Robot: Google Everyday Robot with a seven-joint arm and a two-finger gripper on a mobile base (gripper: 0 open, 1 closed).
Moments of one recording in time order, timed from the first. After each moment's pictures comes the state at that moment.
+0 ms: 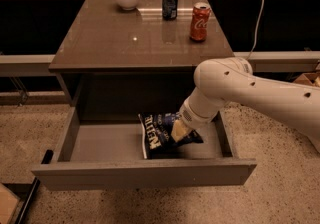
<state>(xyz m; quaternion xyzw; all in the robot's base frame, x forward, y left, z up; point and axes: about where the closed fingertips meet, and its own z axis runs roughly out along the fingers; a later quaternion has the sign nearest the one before) 0.530 -0.084 0.673 -0.29 0.95 0.11 0.10</state>
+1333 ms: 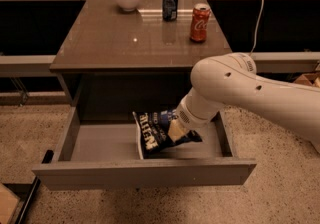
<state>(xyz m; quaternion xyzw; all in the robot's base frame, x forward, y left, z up) 0.510 -0.071 0.705 -0.31 0.94 0.09 0.13</state>
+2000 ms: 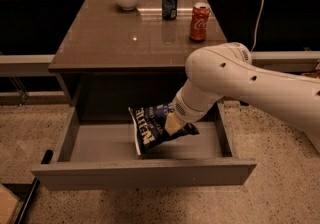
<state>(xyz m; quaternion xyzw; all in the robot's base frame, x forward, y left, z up) 0.523 -0.060 0.724 -0.33 0.93 0.09 0.14</state>
